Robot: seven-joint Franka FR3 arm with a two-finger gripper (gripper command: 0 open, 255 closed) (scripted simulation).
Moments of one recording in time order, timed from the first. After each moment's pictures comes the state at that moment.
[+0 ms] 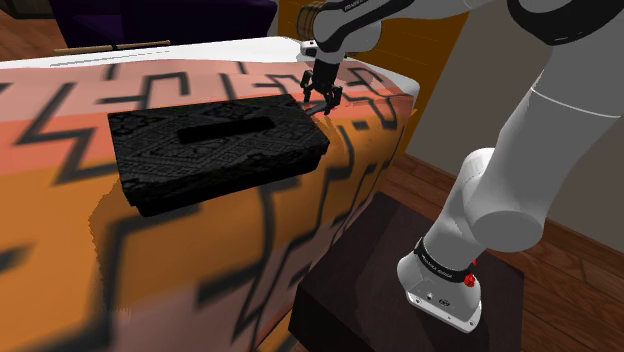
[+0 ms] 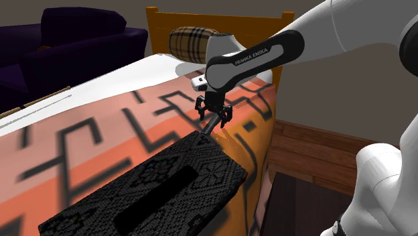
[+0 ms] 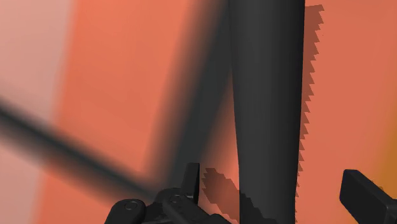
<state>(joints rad) 0.27 0.01 -0.54 -2.12 0.04 2.20 -1.82</state>
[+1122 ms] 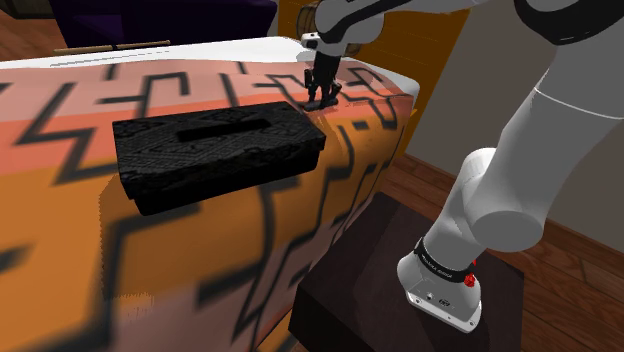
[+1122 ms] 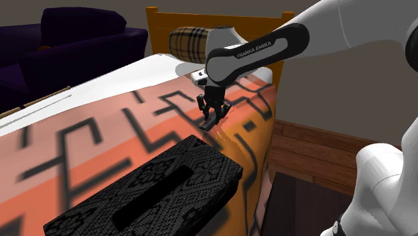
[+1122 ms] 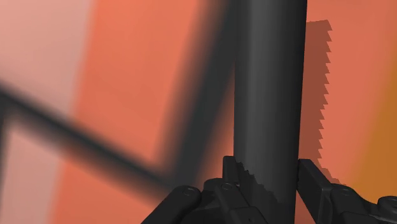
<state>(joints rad) 0.27 -0.02 -0.54 -2.09 0.02 2.15 -1.80</state>
